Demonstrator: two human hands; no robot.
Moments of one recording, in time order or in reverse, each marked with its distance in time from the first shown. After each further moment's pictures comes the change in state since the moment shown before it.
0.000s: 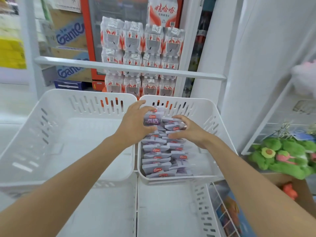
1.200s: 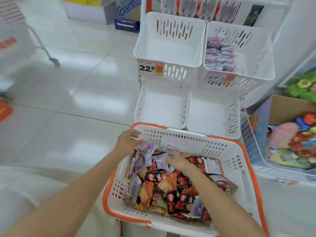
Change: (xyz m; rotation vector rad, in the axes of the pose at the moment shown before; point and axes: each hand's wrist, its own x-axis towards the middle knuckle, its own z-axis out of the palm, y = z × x) left_hand -0.474 -0.073 -0.045 -0.341 -0.047 -0.802; right_hand -0.343 0.124 0.329 0.002 -0.411 0.468
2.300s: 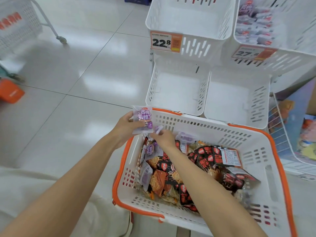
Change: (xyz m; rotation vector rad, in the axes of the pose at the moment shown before) left_hand 0.001 -0.003 -0.035 -0.577 -0.185 -0.195; right_hand 0.047 -0.060 0.085 0.013 0.231 -0.097
